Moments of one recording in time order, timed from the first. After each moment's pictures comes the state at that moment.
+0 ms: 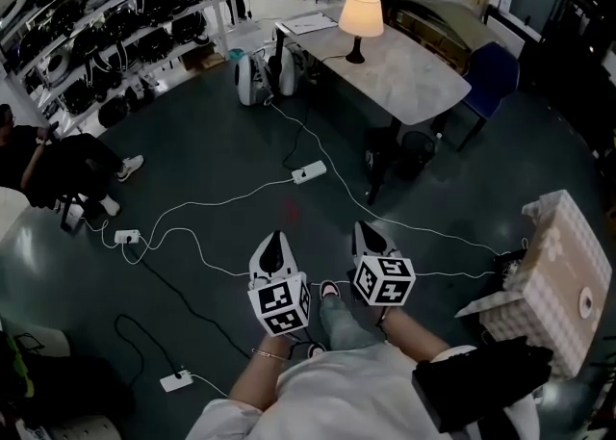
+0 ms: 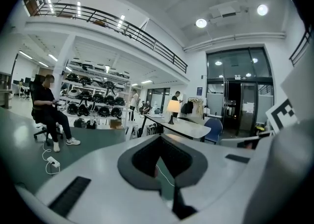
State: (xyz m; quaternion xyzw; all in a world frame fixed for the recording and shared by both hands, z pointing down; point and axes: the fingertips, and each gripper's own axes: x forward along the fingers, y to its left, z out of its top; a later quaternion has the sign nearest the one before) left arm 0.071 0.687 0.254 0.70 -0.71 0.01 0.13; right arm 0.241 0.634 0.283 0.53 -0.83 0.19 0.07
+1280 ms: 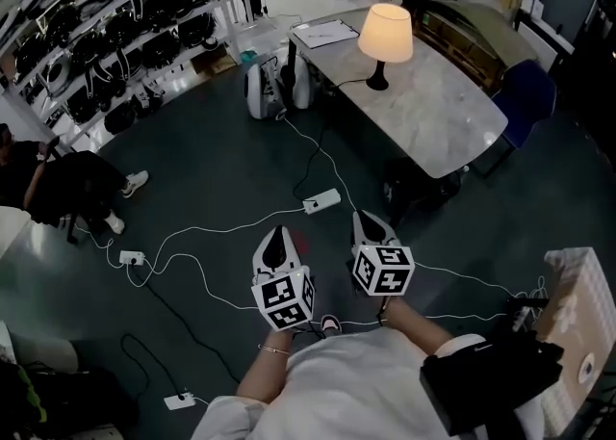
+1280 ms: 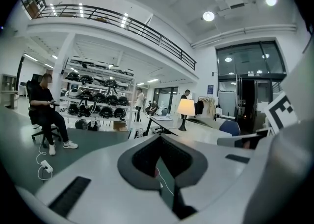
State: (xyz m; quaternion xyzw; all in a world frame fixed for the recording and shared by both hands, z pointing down) left arm 0.044 0.414 0.258 0.66 -0.74 0.01 0.14; right arm 0.199 0.344 0.283 0.49 -0.85 0.19 0.08
